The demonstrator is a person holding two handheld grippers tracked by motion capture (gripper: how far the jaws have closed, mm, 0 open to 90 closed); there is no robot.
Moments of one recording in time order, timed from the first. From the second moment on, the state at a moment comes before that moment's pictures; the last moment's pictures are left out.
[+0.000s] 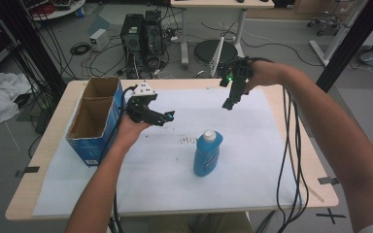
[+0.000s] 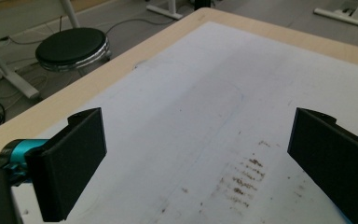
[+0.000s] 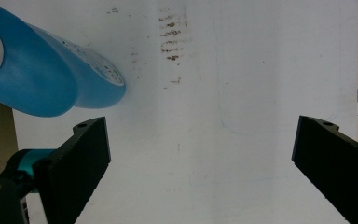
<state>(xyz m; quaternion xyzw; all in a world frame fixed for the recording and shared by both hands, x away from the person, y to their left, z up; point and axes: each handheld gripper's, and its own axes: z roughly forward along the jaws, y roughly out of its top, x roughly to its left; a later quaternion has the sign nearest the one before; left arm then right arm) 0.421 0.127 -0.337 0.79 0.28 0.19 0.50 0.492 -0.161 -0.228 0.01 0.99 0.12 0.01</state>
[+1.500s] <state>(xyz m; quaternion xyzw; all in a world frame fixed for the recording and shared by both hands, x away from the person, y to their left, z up) 0.284 0.091 -0.401 0.69 0.32 0.24 0.61 0.491 -0.153 -0.233 0.01 0.99 0.11 0.00</state>
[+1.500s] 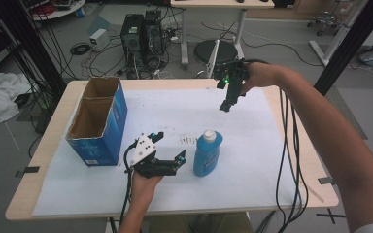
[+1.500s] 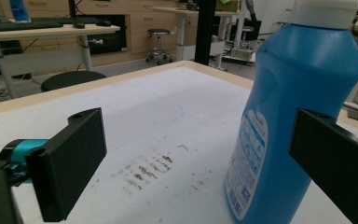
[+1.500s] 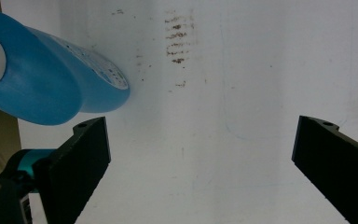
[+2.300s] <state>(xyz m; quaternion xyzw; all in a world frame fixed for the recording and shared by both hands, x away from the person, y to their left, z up) 0.245 0.038 -0.402 0.69 0.32 0.26 0.59 0.485 -0.150 -0.230 0.00 0.99 0.12 0.01</state>
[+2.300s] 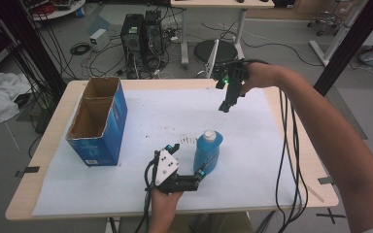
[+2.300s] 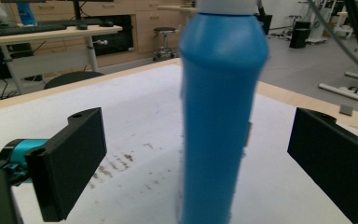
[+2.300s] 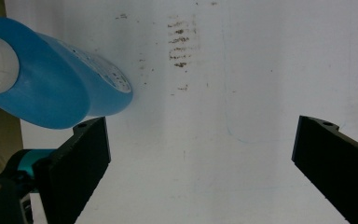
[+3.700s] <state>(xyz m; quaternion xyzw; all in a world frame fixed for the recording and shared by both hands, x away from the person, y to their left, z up) 0.288 -0.009 -0.417 0.69 0.32 0.23 0.61 0.485 -0.153 -0.225 0.00 0.99 0.13 0.01</state>
